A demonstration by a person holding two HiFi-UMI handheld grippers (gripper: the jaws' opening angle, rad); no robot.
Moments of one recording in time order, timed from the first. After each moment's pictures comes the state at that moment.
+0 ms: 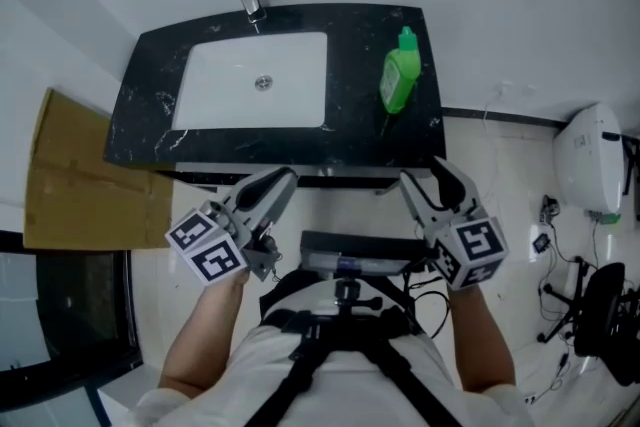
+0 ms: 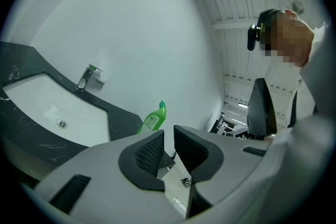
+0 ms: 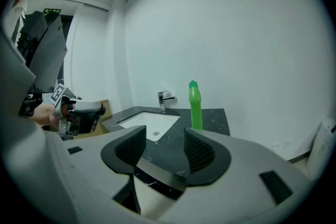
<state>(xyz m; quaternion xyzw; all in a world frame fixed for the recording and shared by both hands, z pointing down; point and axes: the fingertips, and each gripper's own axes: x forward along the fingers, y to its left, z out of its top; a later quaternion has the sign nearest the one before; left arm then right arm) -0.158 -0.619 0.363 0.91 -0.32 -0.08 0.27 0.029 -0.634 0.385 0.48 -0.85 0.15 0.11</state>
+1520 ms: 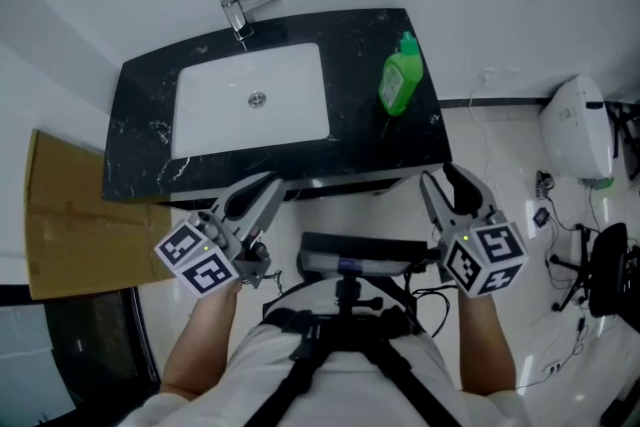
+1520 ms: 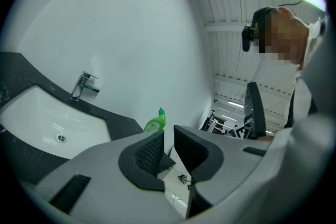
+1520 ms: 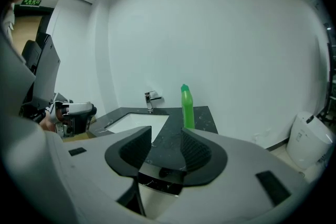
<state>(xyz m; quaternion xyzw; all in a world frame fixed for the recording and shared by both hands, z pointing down) -0.211 -0.634 0.340 0.93 -0.26 -0.07 0.25 0.018 -0.618 0.363 0.57 -0.79 0.18 0.12</state>
